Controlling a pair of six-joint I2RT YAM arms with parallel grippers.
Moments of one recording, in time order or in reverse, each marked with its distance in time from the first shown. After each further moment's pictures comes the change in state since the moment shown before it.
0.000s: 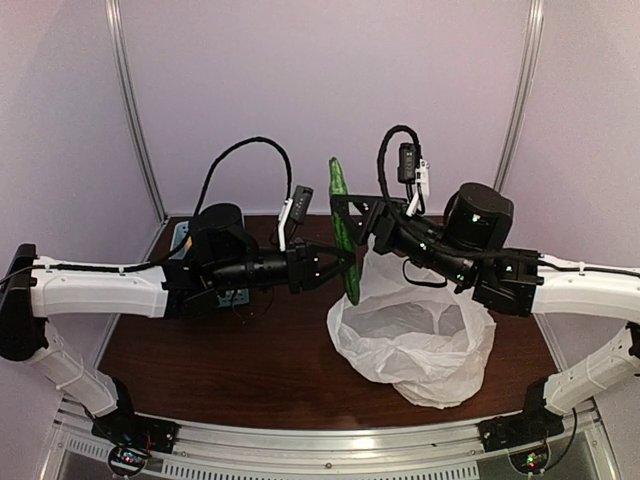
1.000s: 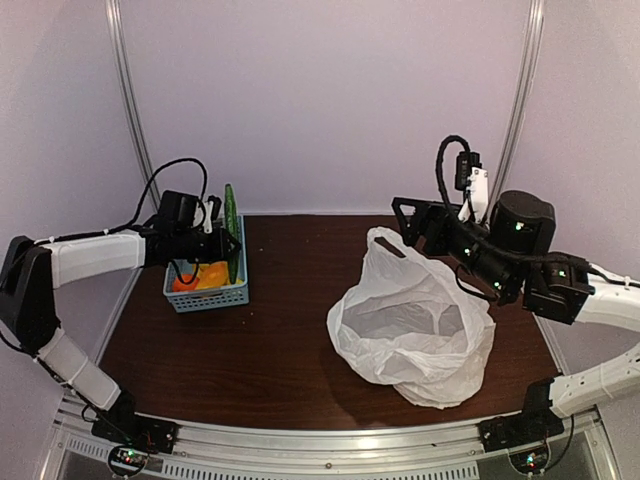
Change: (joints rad) left arm 0.629 0.050 0.027 -0.634 -0.215 0.182; right arm 0.003 -0.246 -0.074 -0.325 0.422 -0.103
